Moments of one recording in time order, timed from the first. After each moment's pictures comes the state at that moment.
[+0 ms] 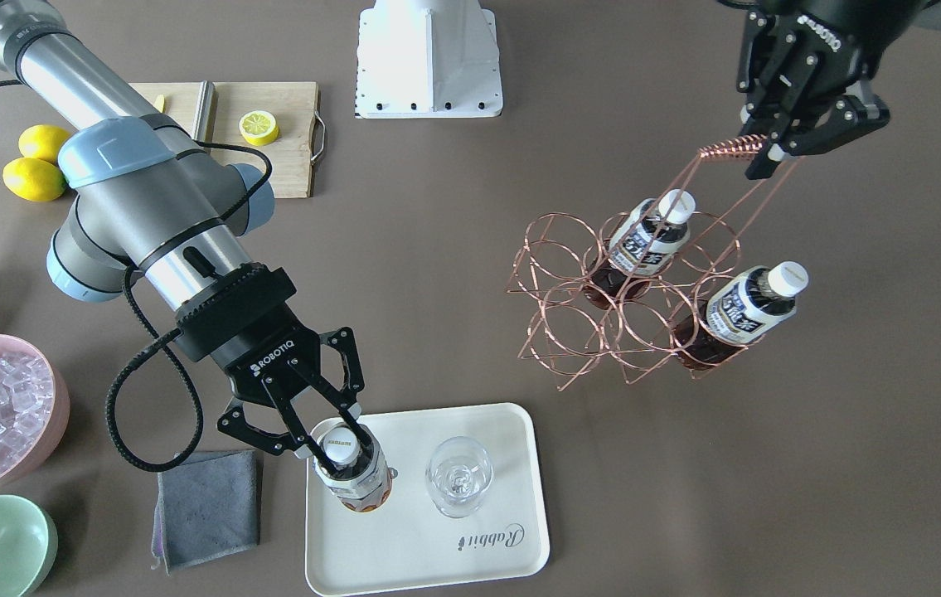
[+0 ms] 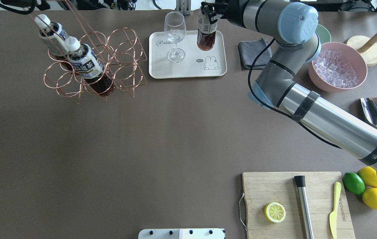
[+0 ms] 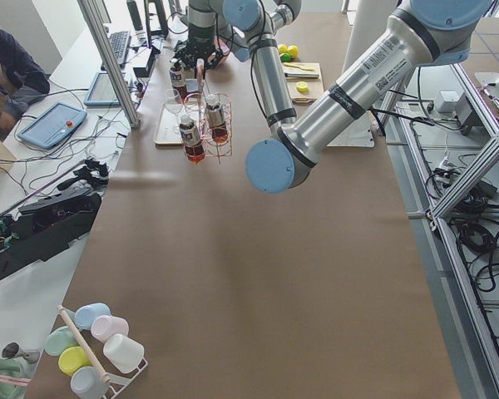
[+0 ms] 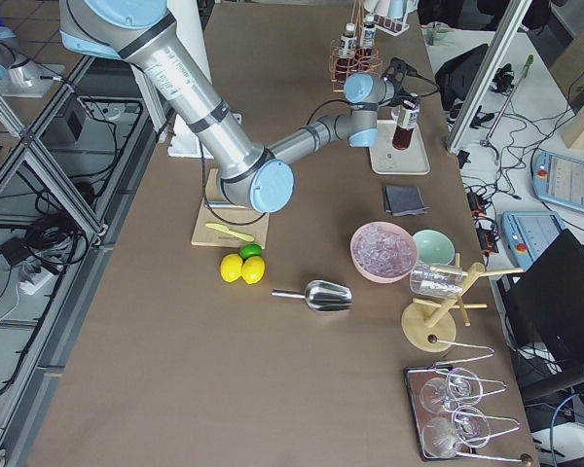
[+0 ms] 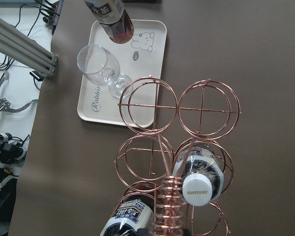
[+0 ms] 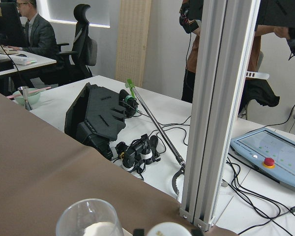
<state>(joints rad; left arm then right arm) -1.18 -2.38 -2.01 -0.99 -2.24 0.69 0.84 -0.81 1.23 -0.37 1.62 0.56</state>
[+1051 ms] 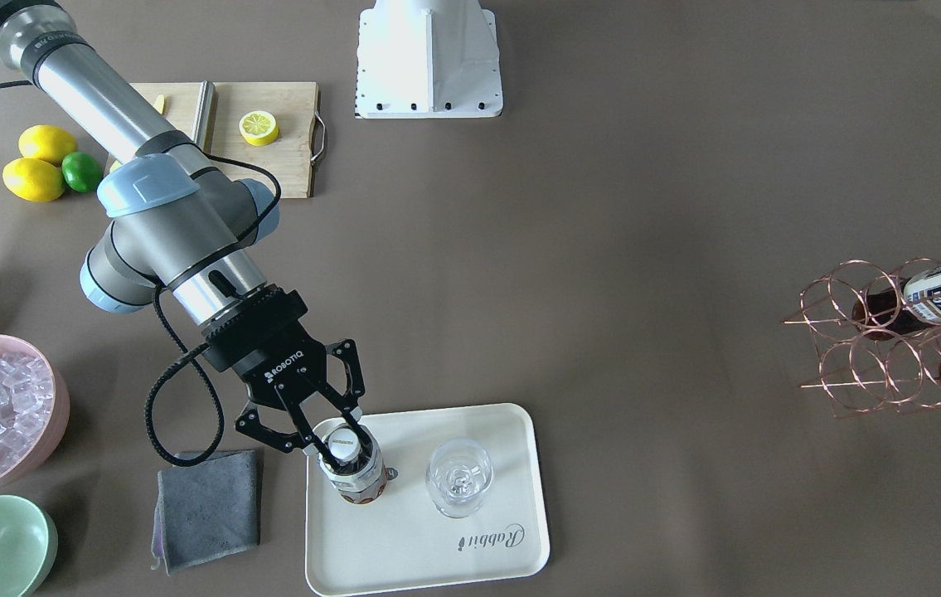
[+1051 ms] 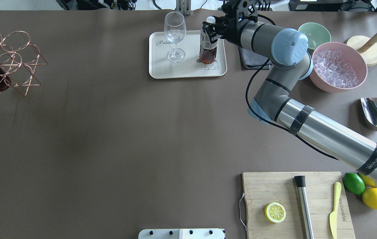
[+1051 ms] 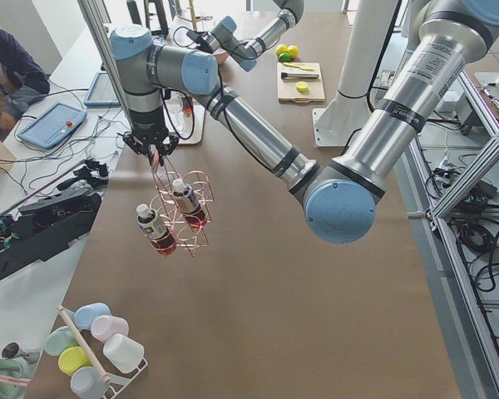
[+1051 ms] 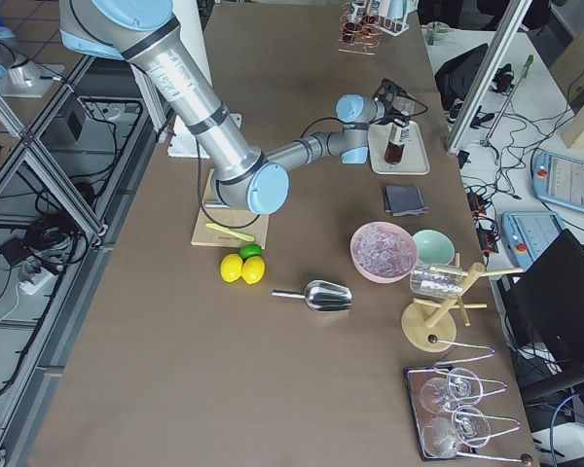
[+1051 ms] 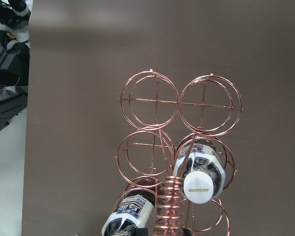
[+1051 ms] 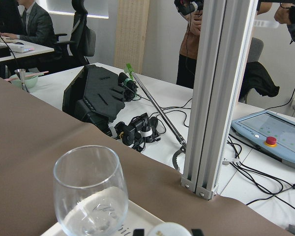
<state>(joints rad) -1.52 -2.11 -1.72 -1.06 -2.28 1.31 0.78 -0.84 1.14 -0.27 1.57 0.55</state>
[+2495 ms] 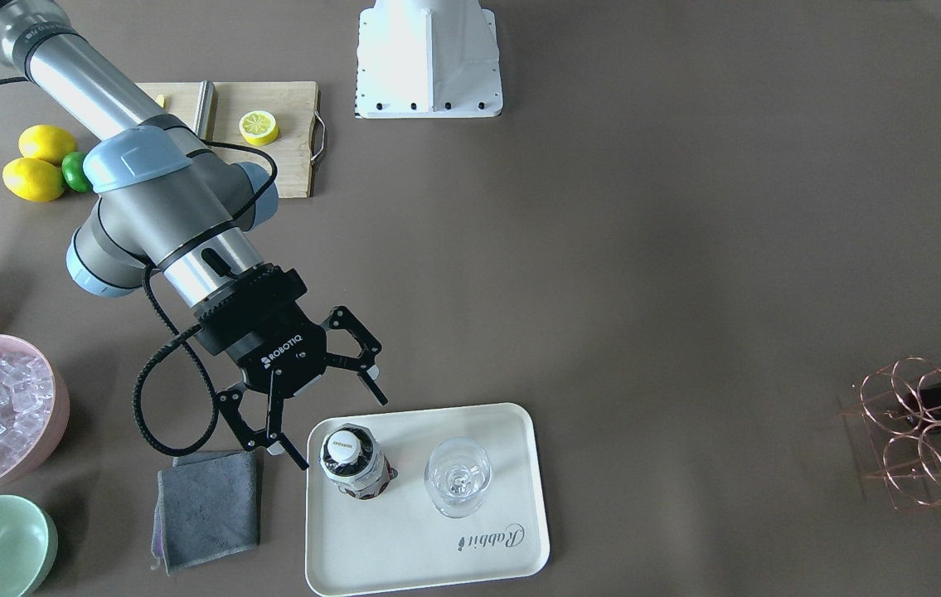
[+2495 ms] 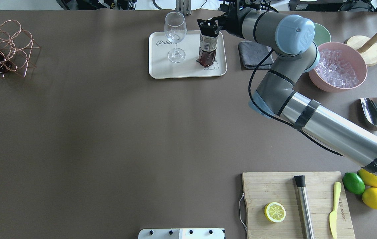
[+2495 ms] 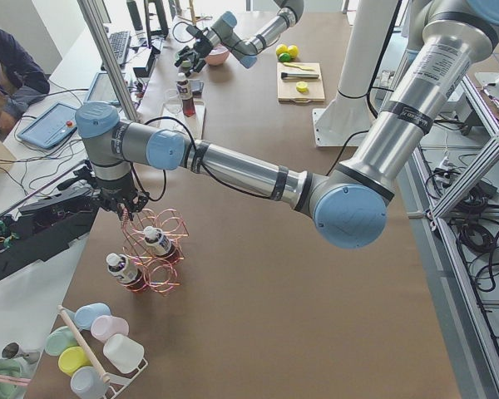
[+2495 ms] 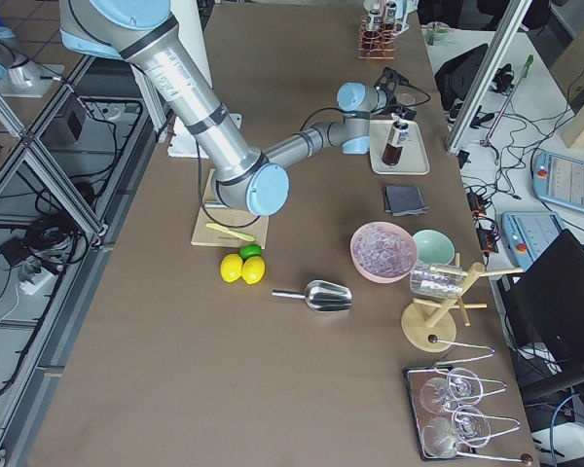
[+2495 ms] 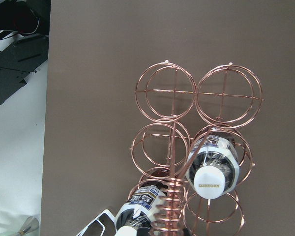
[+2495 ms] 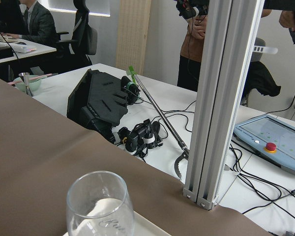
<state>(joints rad) -1.55 -2.08 -1.36 -1.48 -2.27 1.32 0.80 -0.84 1.25 -0.38 1.61 0.55</state>
